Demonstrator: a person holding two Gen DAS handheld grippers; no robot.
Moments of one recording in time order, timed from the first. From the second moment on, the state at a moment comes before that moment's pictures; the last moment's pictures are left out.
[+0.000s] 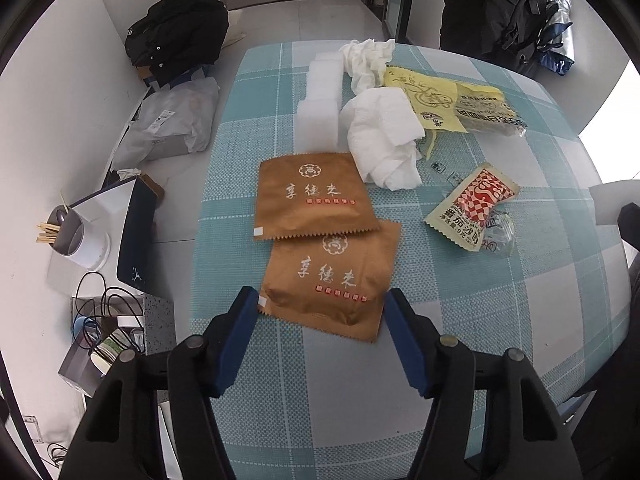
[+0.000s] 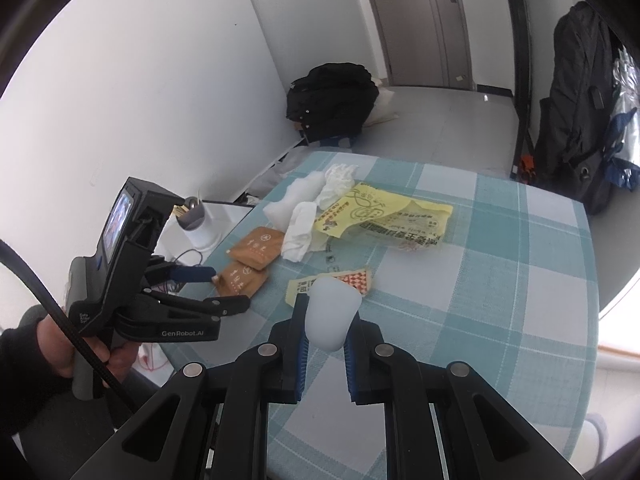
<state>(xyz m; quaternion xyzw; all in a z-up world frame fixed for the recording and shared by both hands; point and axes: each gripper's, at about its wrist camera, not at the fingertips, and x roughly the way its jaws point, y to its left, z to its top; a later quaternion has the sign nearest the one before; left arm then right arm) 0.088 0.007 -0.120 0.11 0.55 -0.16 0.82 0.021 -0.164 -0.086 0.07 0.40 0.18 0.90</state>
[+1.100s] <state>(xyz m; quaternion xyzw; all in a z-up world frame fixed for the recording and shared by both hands) 0.107 0.000 -0.124 0.13 0.56 -0.20 0.80 0.021 -0.186 -0.083 0.13 0.40 0.17 0.89</state>
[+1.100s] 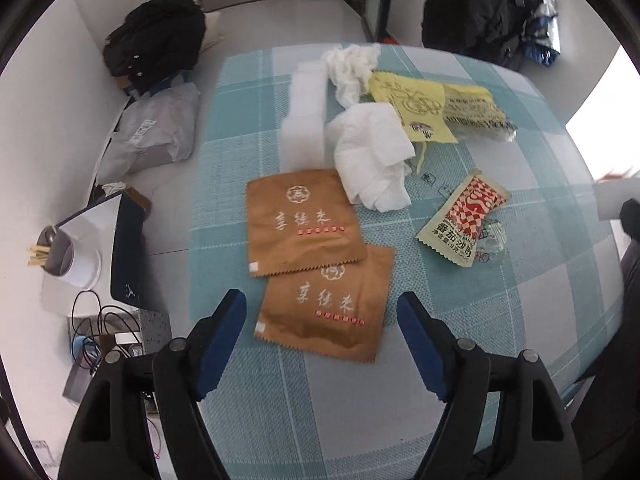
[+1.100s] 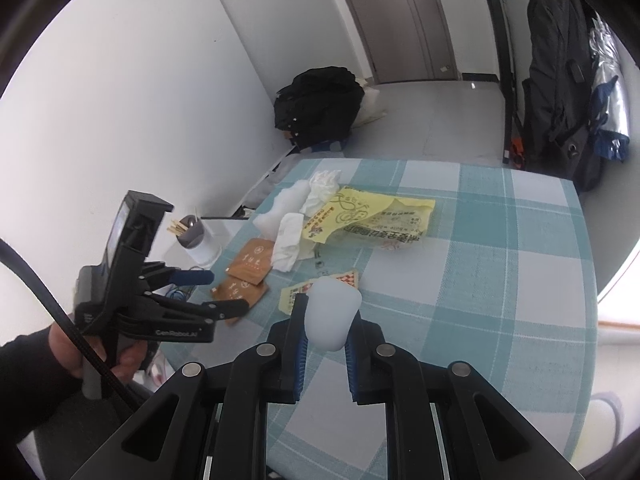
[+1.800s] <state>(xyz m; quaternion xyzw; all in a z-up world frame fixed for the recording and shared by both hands) 0.093 -0.019 -0.123 0.20 0.59 -0.25 0.74 0.021 -0.196 -0.076 0.15 0.39 0.17 0.89</state>
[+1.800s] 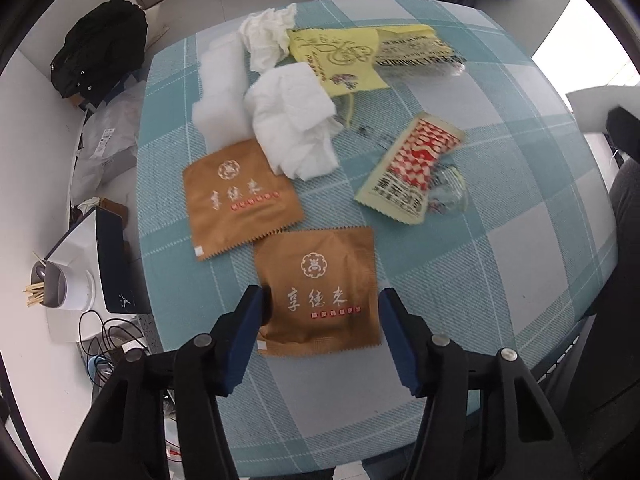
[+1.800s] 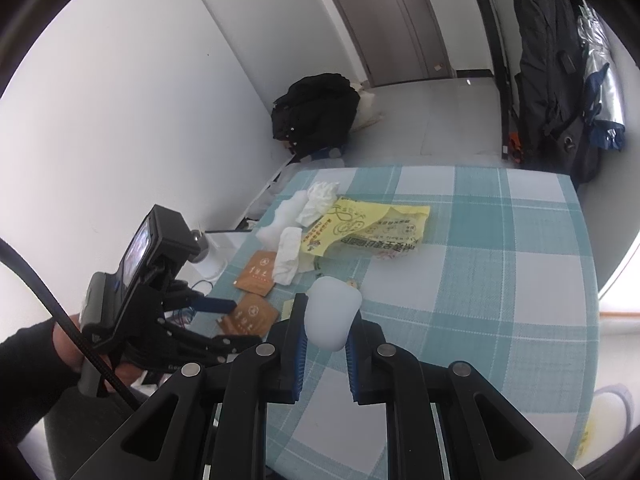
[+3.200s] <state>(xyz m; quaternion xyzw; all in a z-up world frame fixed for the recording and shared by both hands) 0.066 -0.053 -0.129 0.20 0.60 -0.21 0.74 0.008 -0.212 -0.074 0.18 0.39 0.14 0.89</state>
